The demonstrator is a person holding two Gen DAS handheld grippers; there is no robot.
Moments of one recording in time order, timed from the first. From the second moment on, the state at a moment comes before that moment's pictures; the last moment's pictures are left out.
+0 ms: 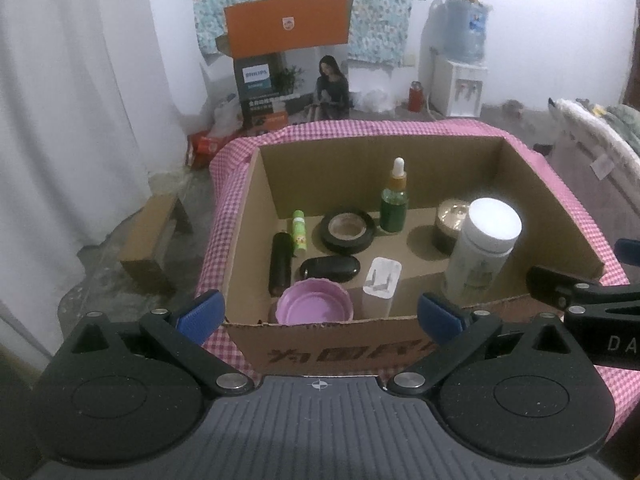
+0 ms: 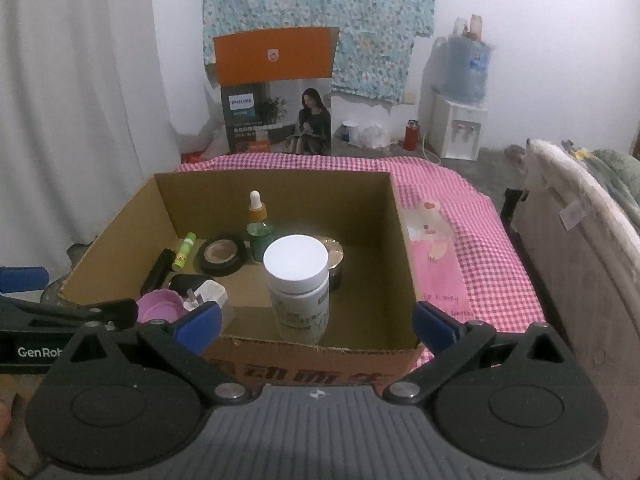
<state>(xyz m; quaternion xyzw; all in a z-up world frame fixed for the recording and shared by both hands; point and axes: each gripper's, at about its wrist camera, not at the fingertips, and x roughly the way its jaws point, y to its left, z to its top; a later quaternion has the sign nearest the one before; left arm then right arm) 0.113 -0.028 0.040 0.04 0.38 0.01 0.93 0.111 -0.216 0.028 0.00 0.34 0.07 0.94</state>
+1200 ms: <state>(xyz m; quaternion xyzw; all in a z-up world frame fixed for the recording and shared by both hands) 0.116 -0.037 0.028 0.04 0.41 0.00 0.91 0.110 -0.222 0.015 0.01 0.37 0.07 0.93</state>
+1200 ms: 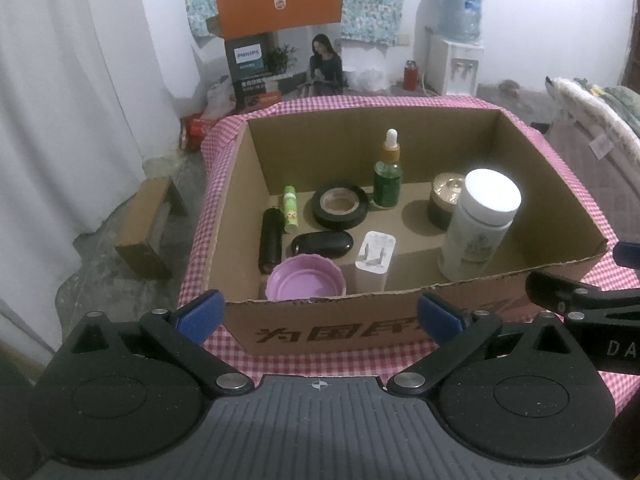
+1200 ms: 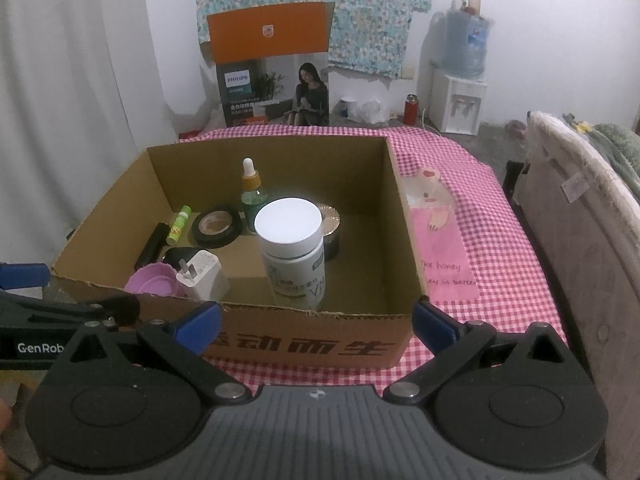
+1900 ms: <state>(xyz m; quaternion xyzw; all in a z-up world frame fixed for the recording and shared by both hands) 0.118 -0.038 0.025 0.05 0.41 0.01 0.91 0.113 -0.223 0.013 0.01 0.38 0.06 0.92</state>
